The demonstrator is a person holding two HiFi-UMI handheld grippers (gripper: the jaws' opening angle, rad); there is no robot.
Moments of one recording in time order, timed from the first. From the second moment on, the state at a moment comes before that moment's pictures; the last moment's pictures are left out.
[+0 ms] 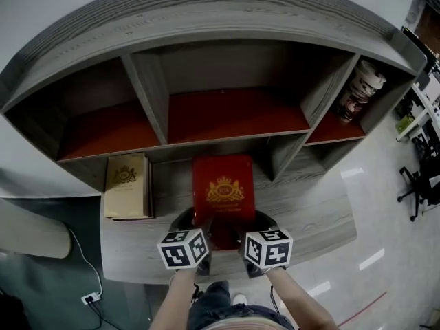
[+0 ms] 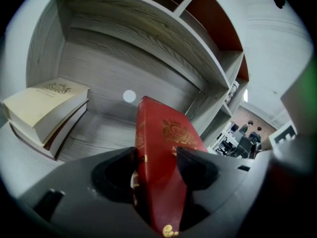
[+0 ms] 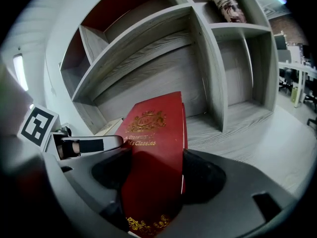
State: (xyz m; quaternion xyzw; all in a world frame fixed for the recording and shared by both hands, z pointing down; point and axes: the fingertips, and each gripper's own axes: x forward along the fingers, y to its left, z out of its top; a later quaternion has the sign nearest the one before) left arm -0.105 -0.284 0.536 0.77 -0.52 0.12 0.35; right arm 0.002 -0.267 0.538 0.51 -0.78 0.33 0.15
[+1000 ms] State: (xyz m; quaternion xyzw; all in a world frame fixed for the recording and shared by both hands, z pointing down) left arm -0.082 -0.214 0.496 0.78 -0.53 0.08 0.31; right arm 0.027 -0.199 0.499 0.51 -0.80 0.29 0.12
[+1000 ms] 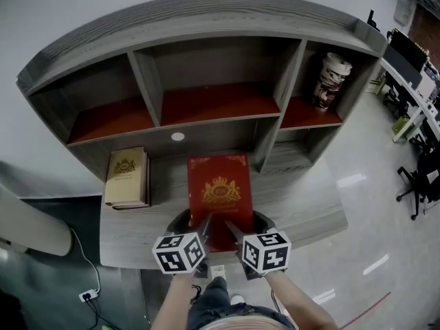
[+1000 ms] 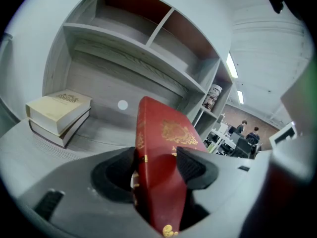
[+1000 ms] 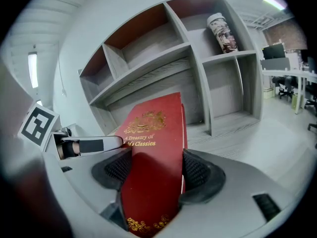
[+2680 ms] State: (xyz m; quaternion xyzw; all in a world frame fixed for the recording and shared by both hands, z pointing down) left arm -0.055 -0.064 0.444 0.80 -0.54 0.04 0.25; right arm 0.056 -0.056 0.448 0.51 -0.83 0.22 0.06
